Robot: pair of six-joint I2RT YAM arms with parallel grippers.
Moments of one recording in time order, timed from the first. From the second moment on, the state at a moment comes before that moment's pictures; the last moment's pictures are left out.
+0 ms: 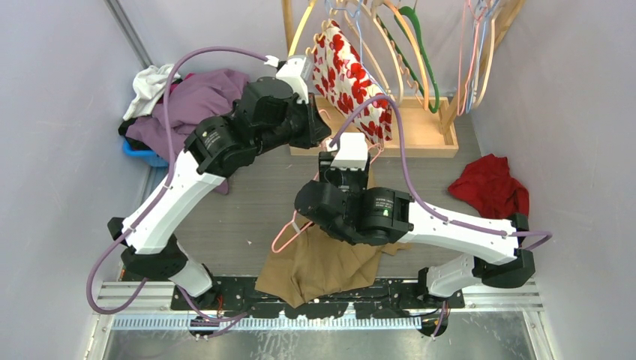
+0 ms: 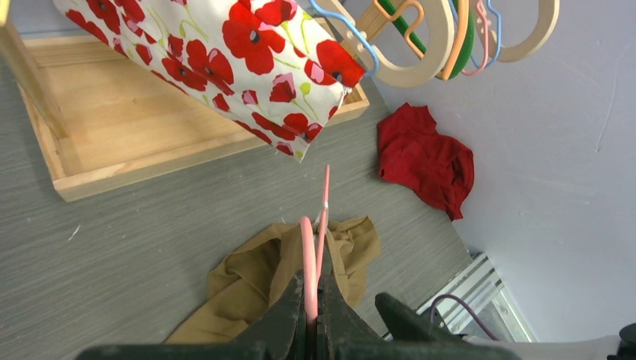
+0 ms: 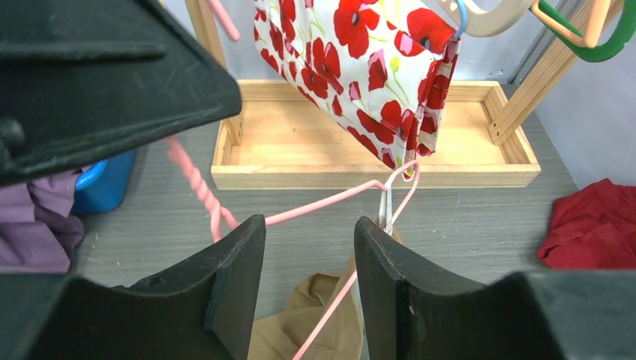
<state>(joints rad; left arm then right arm) -0.94 1.57 2.14 -0.95 -0.17 -0.55 1.39 1.39 1.59 -0.91 1.41 0.69</state>
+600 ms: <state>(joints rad) -0.94 1.56 2.12 -0.95 -0.17 -0.55 1.37 1.35 1.59 -0.78 1.35 0.66</state>
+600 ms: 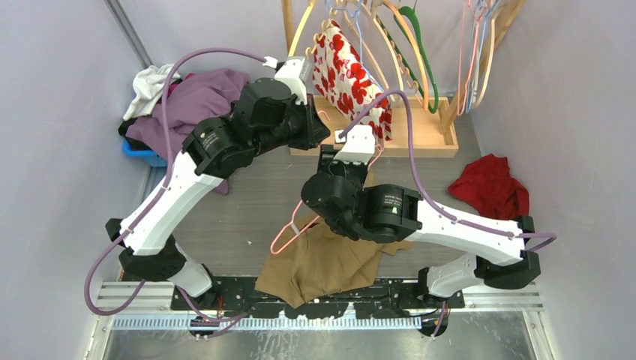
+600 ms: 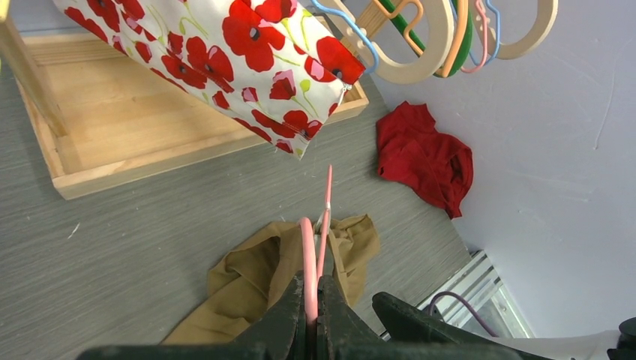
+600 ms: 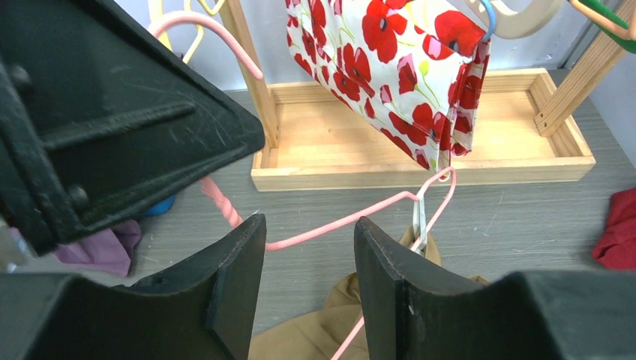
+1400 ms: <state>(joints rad) -0.91 1.54 2.13 -1.02 -0.21 -0.52 1.39 1.51 1.70 -0.85 1.41 0.75</state>
